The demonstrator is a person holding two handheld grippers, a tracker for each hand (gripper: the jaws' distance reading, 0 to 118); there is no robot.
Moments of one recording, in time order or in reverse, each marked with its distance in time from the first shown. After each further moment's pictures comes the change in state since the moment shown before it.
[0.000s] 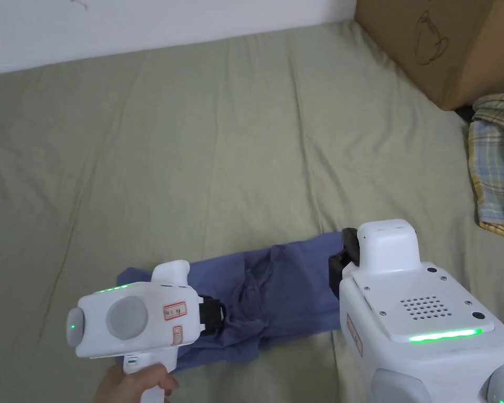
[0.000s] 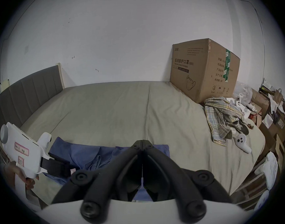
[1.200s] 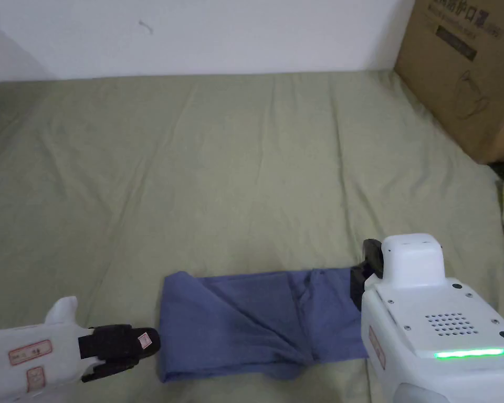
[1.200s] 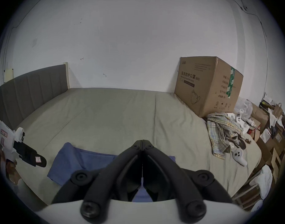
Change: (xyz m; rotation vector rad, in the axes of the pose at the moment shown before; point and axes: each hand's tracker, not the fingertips) left arm -0.179 -0.057 0.126 0.184 -0.325 0.401; right arm -0.052 0.022 0.018 0.075 0.012 0.097
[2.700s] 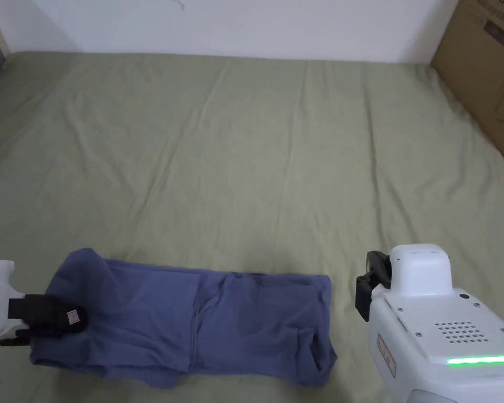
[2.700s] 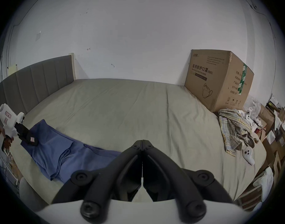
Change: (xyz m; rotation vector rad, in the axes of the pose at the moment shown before) left arm -0.043 0.084 0.057 -0.064 0.256 -0.027; right arm -0.030 -0.005 -0.028 -0.085 0.062 0.019
